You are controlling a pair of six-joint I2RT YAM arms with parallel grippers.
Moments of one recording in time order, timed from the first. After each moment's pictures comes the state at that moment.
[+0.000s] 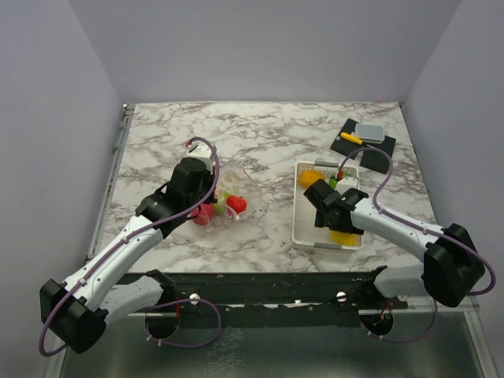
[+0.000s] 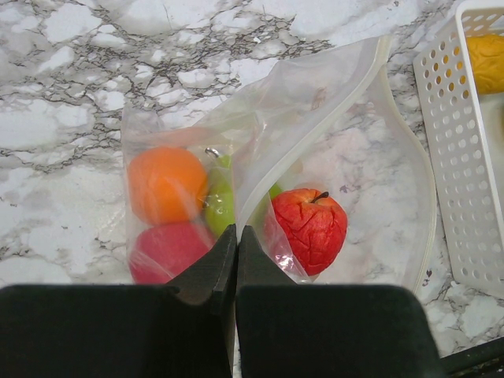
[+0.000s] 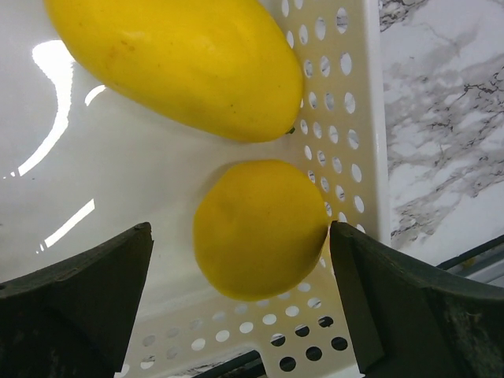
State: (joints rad) left arm -0.60 1.00 0.89 -0.46 -0.21 -0.30; right arm 0.68 1.31 0.82 -0.90 0.61 0.87
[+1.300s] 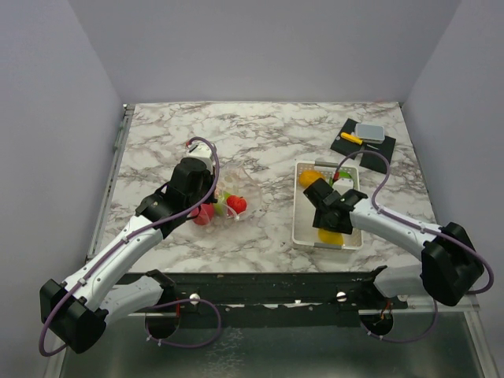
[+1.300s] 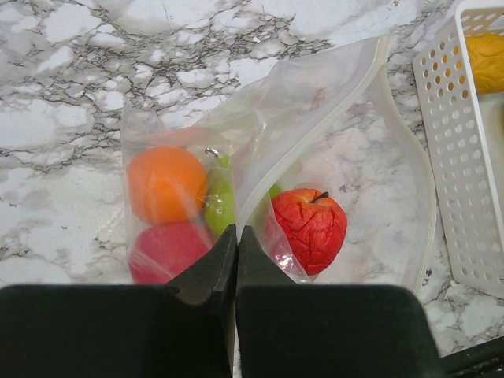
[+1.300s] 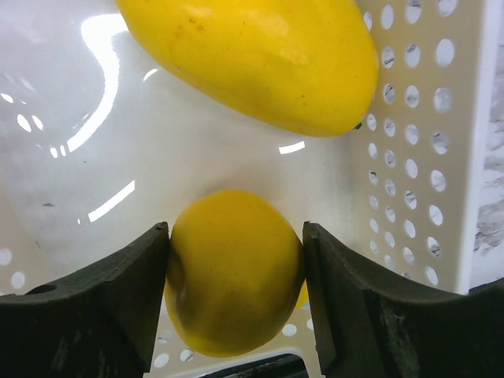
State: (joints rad) left arm -0.60 1.00 0.89 -0.46 -0.21 -0.30; right arm 0.67 1.34 0.78 -0.79 0.49 0.86
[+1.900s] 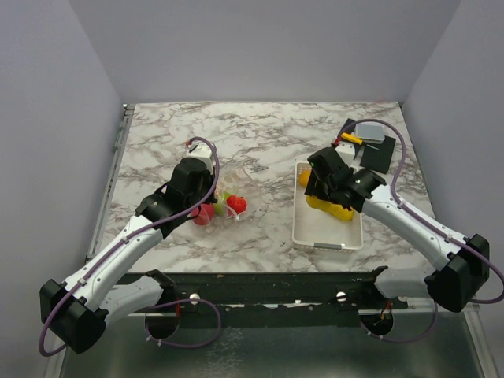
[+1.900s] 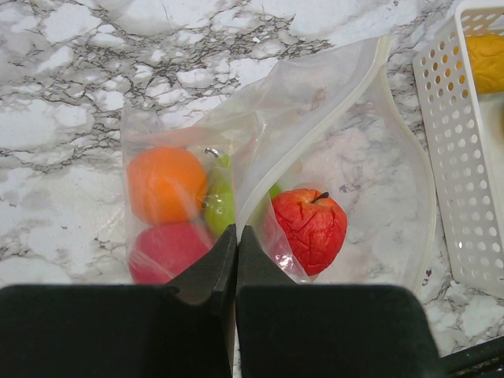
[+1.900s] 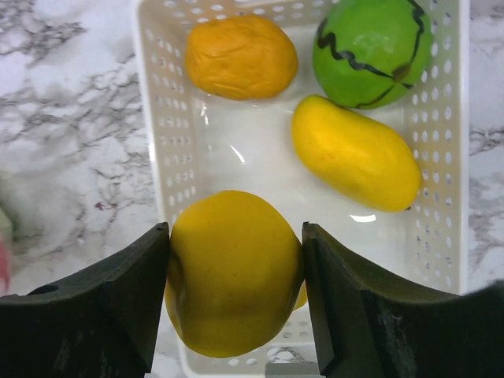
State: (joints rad) left arm -0.60 1.00 0.89 -0.46 -0.21 -0.30; right arm 0.67 1.28 1.10 -0.82 0.50 0.76
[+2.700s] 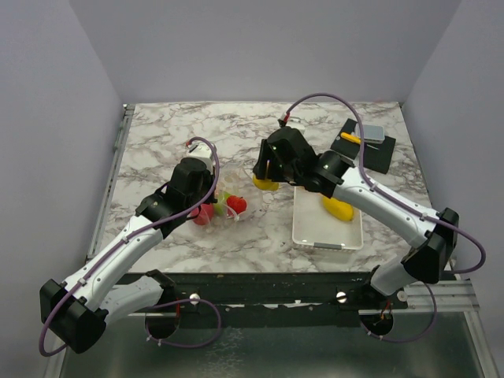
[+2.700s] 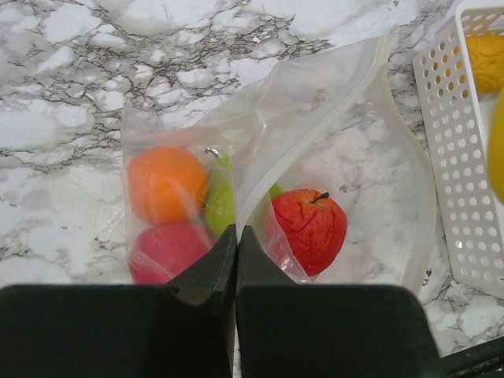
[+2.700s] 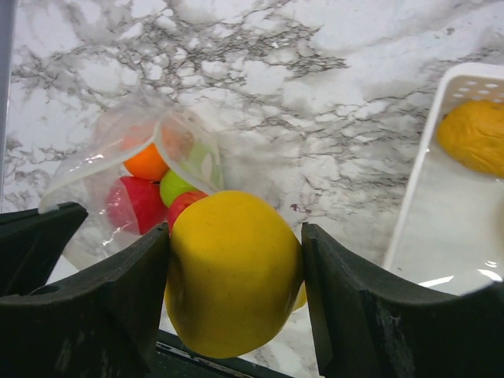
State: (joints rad) left arm -0.60 1.00 0.89 -0.46 -0.21 -0.29; right arm 0.89 1.53 1.51 -0.68 0.35 0.69
